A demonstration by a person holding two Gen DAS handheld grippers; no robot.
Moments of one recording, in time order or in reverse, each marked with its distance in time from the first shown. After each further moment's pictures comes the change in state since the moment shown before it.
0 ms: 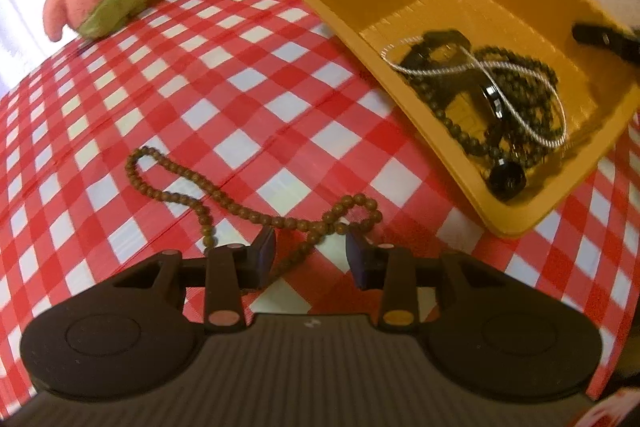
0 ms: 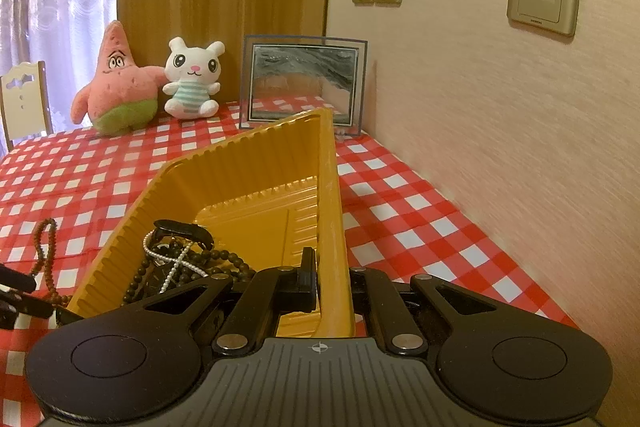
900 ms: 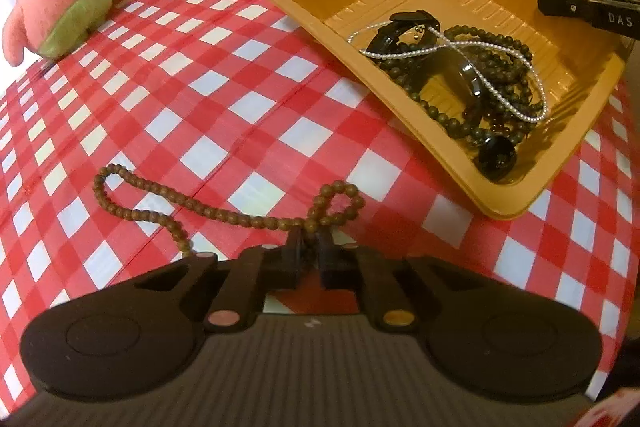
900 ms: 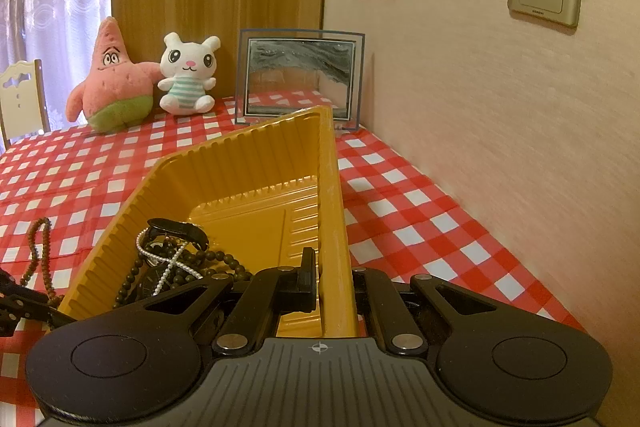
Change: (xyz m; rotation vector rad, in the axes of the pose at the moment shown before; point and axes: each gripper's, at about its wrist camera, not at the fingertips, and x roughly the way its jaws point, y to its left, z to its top) left arm 0.011 -0.004 0.001 0.086 0.008 -0.070; right arm 0.008 0.001 0.001 0.009 0.015 -0.007
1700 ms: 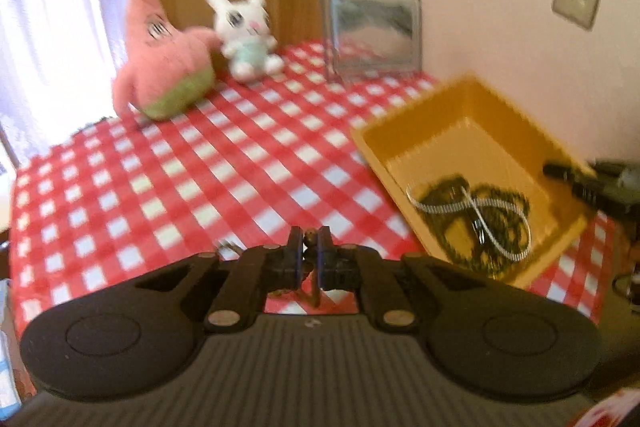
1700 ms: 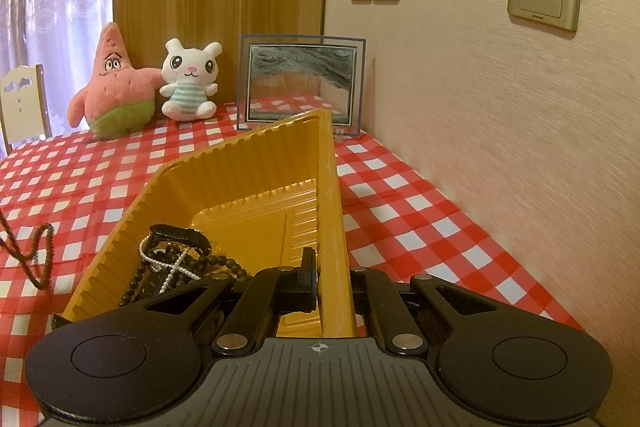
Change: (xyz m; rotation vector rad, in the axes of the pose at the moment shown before) left arm -0.124 0.050 0.026 -0.201 -0.263 0.099; right arm -0.001 0.003 0.001 0.005 -0.009 0.001
